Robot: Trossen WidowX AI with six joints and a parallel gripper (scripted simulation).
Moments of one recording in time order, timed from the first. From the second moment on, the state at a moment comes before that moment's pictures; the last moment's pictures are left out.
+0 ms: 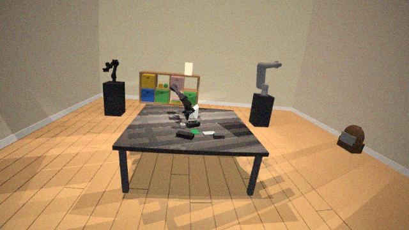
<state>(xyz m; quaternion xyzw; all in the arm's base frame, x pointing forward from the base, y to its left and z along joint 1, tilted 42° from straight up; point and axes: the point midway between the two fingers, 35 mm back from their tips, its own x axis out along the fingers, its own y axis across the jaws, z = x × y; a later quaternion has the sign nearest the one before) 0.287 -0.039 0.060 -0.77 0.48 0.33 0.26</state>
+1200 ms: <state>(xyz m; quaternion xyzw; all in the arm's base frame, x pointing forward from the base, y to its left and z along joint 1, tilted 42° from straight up) 0.285 0.056 0.002 -0.71 0.54 0.43 0.13</state>
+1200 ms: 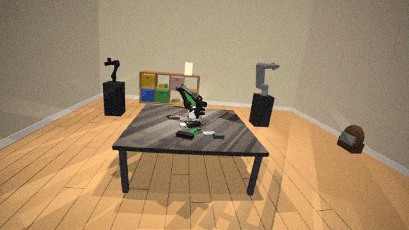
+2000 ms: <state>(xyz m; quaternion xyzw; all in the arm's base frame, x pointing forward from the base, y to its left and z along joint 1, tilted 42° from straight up) 0.287 0.034 -0.023 -0.71 0.54 0.43 0.13</state>
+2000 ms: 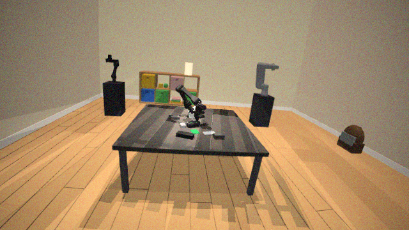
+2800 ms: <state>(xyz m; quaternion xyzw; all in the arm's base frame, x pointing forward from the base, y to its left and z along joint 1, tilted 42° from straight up) 0.323 0.043 0.027 -0.71 0.54 0.43 0.14</state>
